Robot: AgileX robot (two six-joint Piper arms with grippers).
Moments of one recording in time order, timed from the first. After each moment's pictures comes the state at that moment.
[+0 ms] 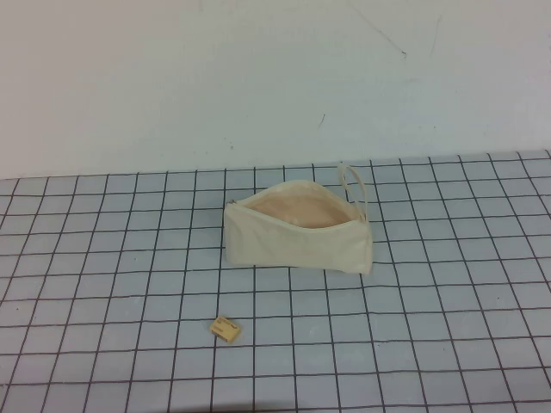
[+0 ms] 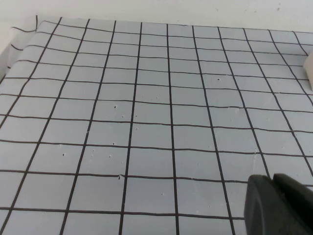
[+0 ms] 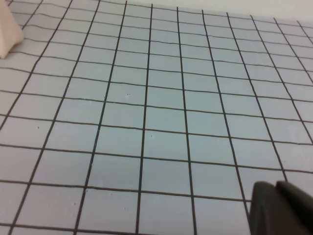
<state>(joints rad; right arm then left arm) 0.01 -0.01 0.02 -0.05 0.42 -0.08 -0.01 -0.01 0.02 -0.02 0.37 -0.11</state>
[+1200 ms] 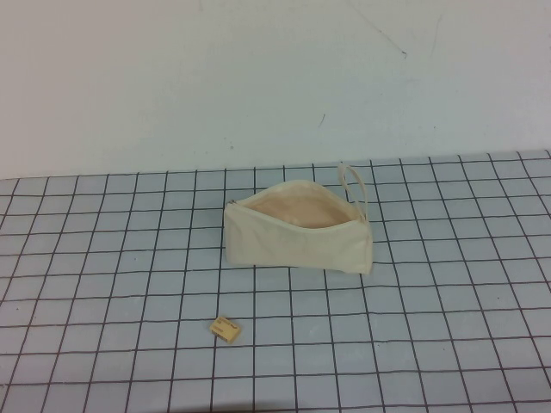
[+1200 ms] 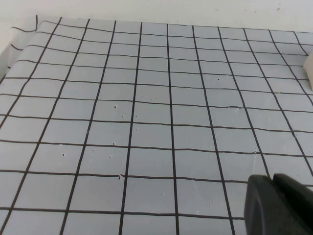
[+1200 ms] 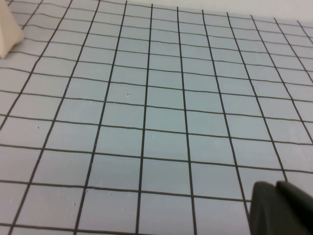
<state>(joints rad) 0.01 -0.01 0.02 -0.05 0.42 -0.08 -0.01 -0.01 0.02 -0.02 0.37 -0.11</state>
